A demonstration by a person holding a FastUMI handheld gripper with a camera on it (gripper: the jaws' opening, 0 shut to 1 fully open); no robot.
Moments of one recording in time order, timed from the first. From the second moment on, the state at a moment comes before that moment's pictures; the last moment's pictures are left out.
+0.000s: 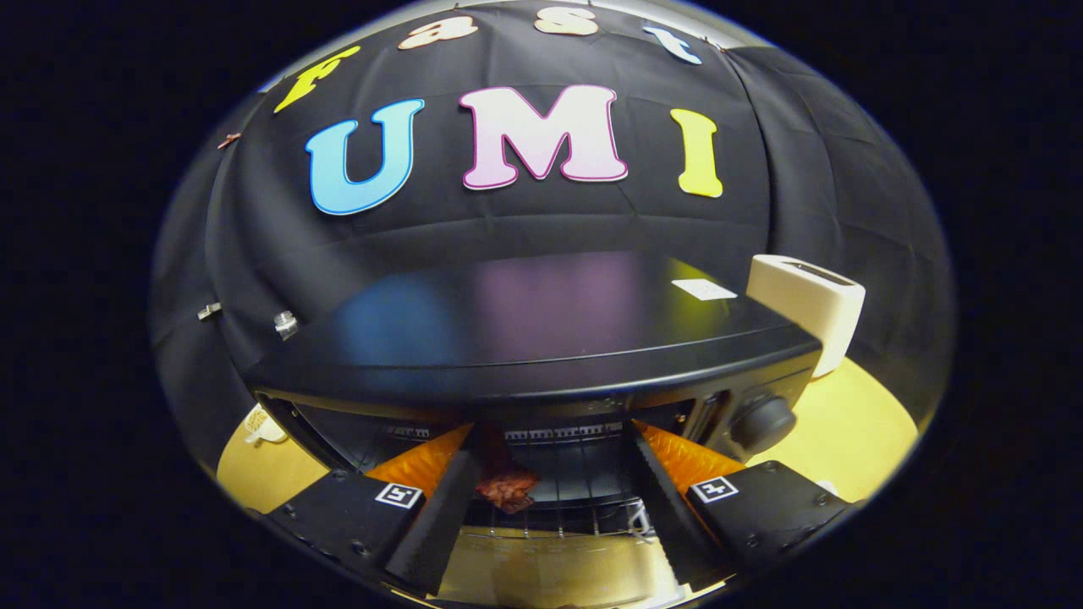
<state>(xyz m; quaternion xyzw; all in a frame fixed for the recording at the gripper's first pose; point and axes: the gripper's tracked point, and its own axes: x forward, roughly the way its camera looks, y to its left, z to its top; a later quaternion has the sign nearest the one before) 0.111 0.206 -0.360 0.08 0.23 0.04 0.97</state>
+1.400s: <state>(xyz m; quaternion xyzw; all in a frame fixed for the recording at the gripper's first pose) -0.116 0.271 -0.441 0.05 0.52 0.12 0.85</state>
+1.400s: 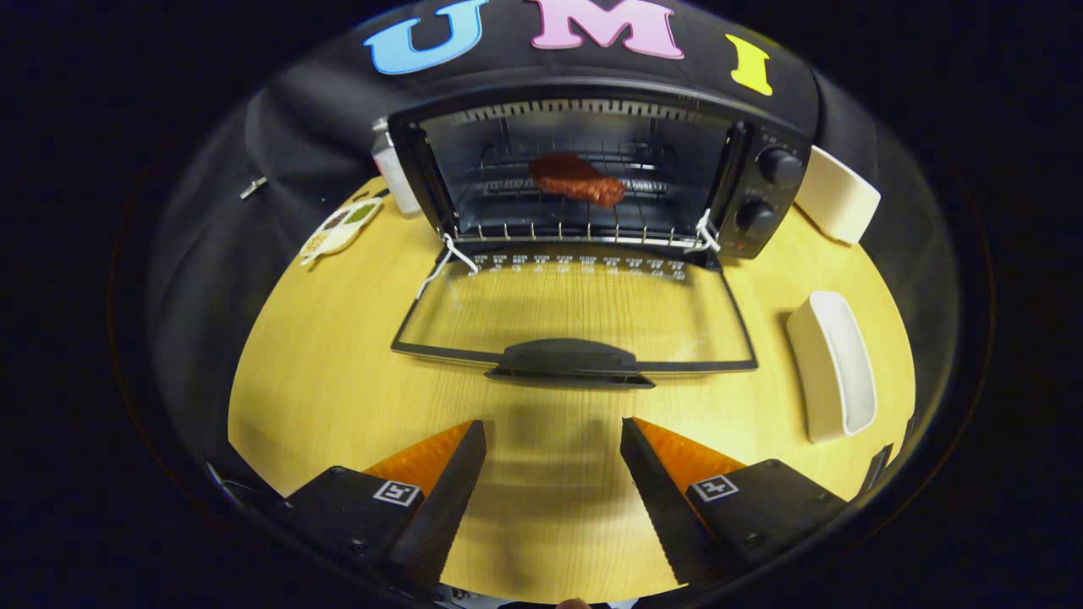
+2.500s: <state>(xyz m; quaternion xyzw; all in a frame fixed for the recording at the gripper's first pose) -0.076 0.263 -0.399 0.08 0.46 0.08 0.88</state>
